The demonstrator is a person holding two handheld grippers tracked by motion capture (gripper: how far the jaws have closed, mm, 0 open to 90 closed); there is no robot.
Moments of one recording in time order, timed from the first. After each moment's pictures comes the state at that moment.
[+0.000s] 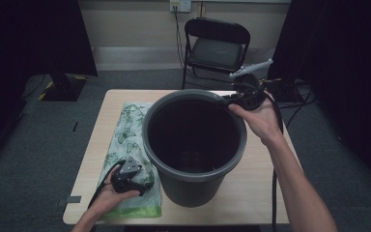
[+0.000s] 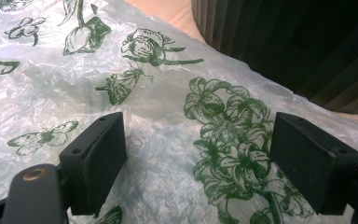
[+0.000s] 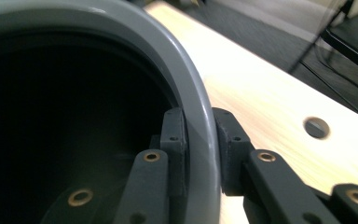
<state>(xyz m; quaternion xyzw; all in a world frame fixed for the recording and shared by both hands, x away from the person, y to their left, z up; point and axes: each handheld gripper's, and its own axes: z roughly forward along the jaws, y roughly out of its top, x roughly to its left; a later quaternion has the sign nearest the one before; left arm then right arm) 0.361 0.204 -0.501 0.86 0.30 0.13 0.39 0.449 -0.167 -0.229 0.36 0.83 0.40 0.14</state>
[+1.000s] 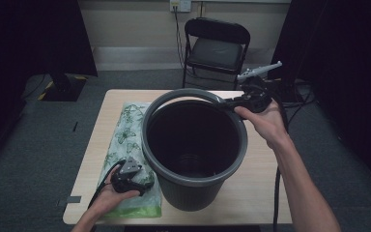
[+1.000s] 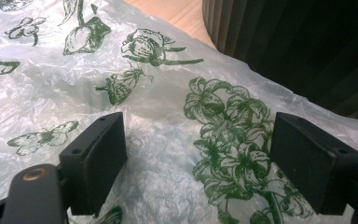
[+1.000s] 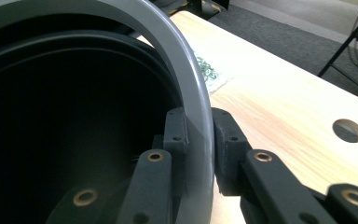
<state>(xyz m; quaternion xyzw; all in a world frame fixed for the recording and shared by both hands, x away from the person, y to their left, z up) 0.361 0.204 -0.501 0.86 0.30 0.13 0.38 0.443 -0.181 -0.234 0.35 0.83 0.42 0.09</state>
